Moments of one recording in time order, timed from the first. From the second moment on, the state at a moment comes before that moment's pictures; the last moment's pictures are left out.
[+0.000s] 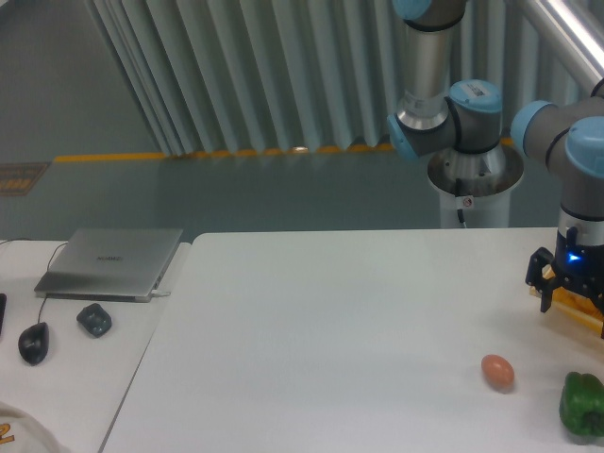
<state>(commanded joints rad) 2.54 -1.89 -1.56 -1.07 1.44 0.82</state>
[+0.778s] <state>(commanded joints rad) 2.55 -1.90 -1.54 -1.06 1.44 0.79</state>
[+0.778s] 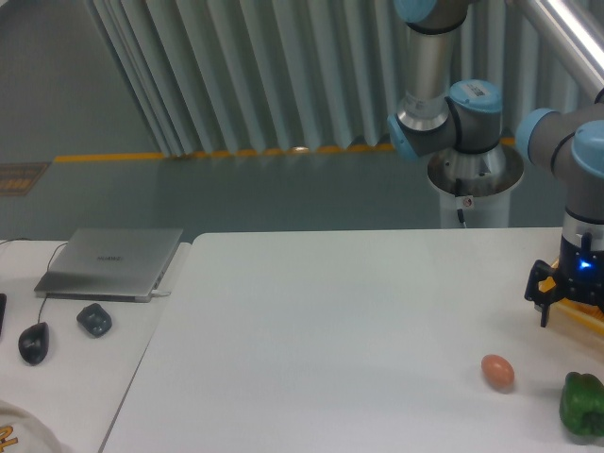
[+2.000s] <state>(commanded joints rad) 2.53 -1.89 -1.54 -1.05 1.47 0.95</state>
